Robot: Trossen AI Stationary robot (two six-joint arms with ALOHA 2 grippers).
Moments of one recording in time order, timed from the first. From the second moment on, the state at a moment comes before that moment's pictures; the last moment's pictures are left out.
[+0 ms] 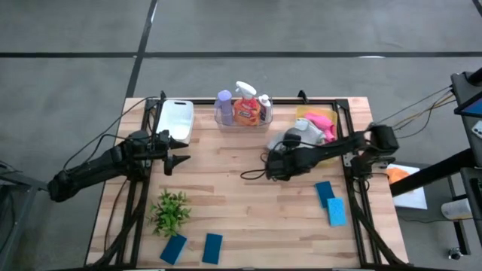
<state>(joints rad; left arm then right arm) 0.44 0.15 0.14 -0.35 0.24 -0.17 0.11 1.73 1.08 -0.85 0.69 0.31</state>
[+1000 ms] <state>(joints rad) 0.44 0.15 0.14 -0.35 0.24 -0.16 0.03 1.87 1.13 -0.80 0.79 0.19</state>
